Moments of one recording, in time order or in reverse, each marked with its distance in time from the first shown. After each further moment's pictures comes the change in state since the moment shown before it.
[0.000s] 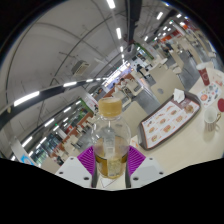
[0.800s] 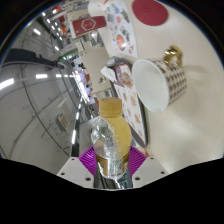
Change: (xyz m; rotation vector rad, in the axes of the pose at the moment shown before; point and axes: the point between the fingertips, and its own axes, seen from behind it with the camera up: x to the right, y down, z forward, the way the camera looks) arm 0.204 -0.075 0.001 -0.073 -0.109 1.191
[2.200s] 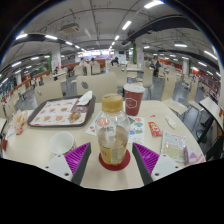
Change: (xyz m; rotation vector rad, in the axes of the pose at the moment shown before) arm 0.022 -0.253 -0.161 0.217 0.786 -1.683
